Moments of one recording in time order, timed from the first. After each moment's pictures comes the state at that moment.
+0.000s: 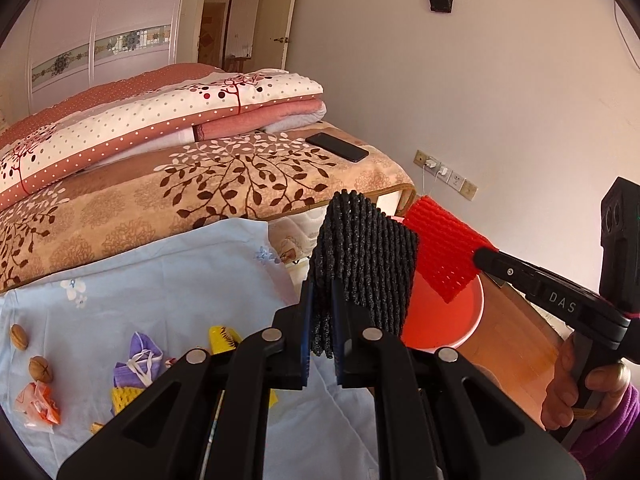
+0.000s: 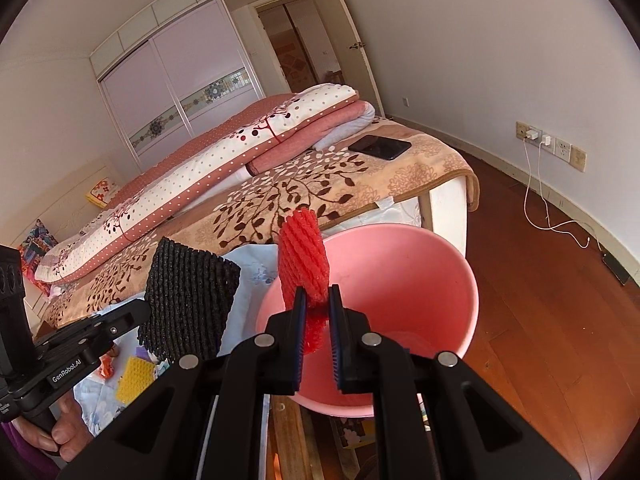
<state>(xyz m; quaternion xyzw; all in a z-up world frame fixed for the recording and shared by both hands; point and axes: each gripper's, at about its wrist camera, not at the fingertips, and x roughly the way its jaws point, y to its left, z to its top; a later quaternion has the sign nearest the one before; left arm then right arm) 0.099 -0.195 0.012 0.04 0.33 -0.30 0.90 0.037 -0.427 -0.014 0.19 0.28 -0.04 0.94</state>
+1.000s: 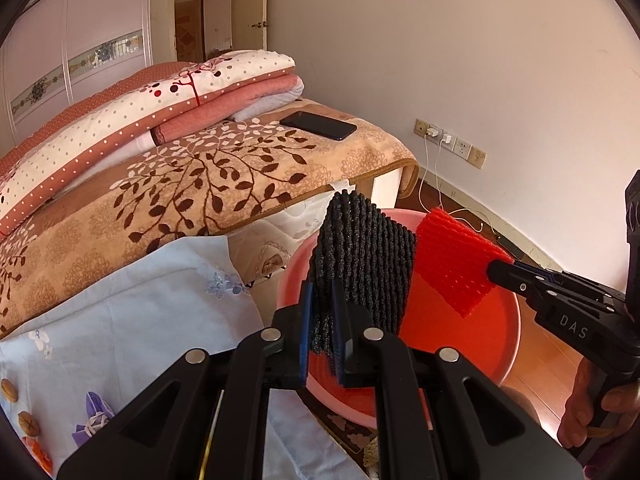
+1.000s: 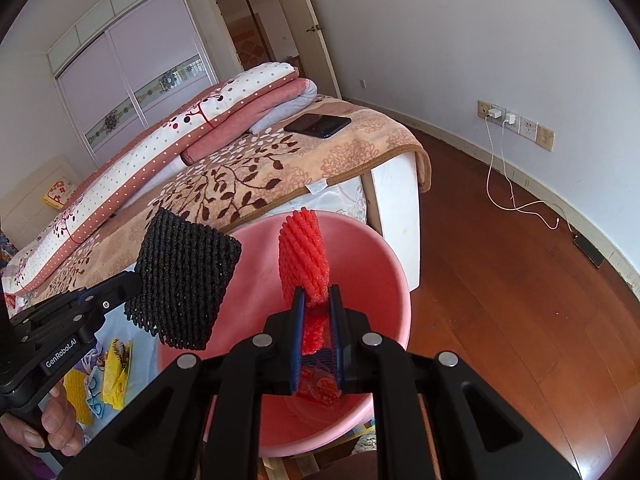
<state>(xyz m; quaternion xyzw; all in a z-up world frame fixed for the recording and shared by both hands) 0.150 -0.280 -0.025 0.10 0.35 -0.30 0.88 0.080 -0.479 -0.057 0.19 0.32 -0.09 0.92</state>
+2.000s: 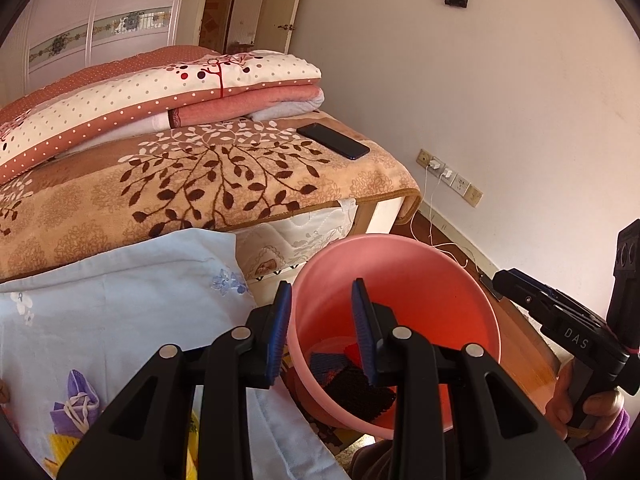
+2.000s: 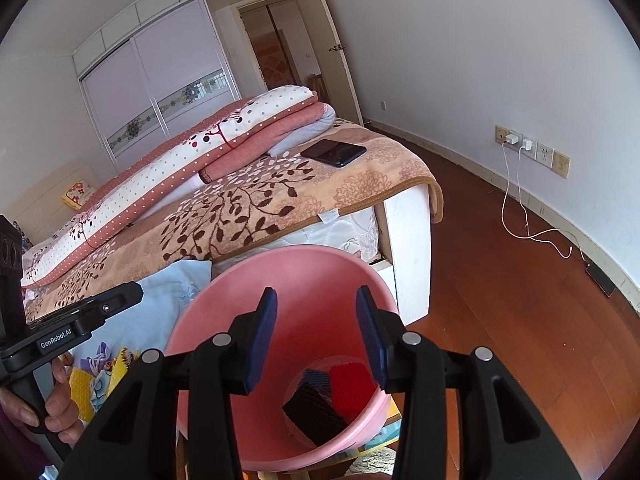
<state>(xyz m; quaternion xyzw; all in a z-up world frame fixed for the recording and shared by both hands) 0.158 -0.247 -0.013 0.01 0.35 -0.30 0.89 0.069 -0.488 -0.033 0.17 0.27 -0.06 0.94</state>
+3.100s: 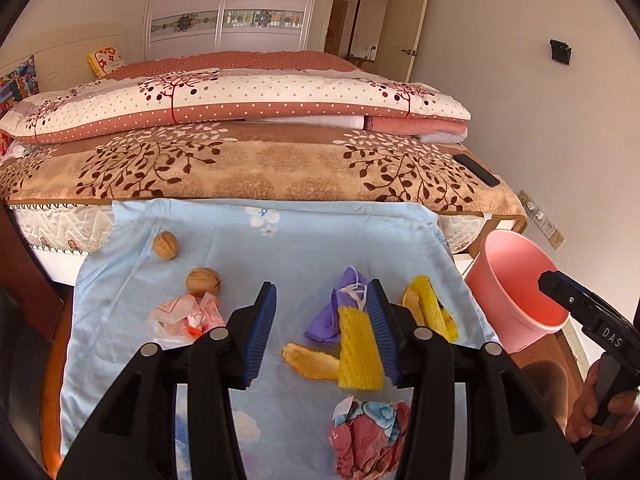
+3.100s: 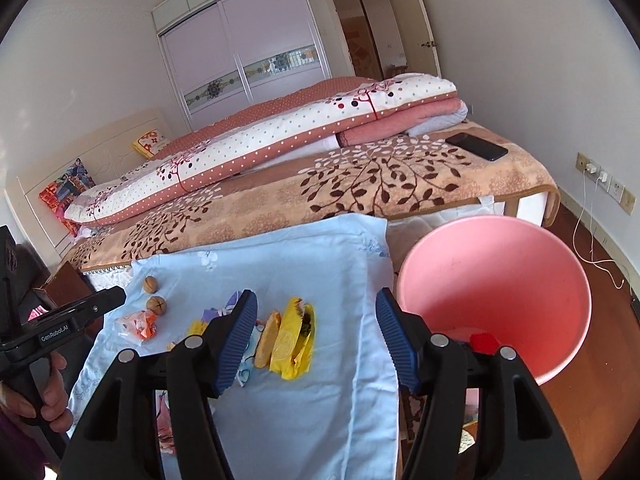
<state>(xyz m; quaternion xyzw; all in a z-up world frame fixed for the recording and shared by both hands) 0.078 0.000 0.004 -0.04 0.35 -0.11 0.93 0.053 -0.280 -0.013 0.11 0.30 0.07 0.95</state>
